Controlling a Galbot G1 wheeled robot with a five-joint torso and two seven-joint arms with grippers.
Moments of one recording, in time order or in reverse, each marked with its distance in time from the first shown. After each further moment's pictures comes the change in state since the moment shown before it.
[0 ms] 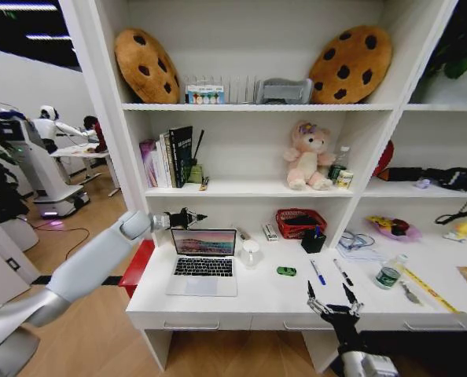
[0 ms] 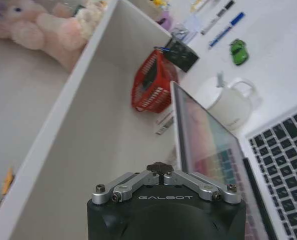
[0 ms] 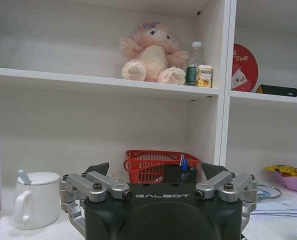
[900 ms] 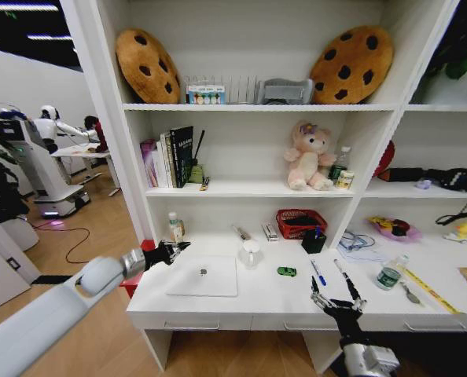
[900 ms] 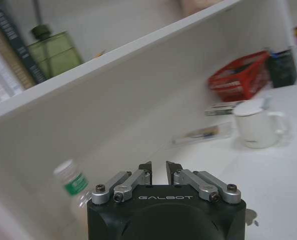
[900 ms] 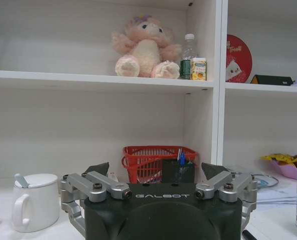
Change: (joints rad) left arm 0.799 0.253 -0.424 -0.582 -0.506 0.467 -0.719; right arm -0.002 -0.020 -0.007 0.022 0.060 -0.046 0.042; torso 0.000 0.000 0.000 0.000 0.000
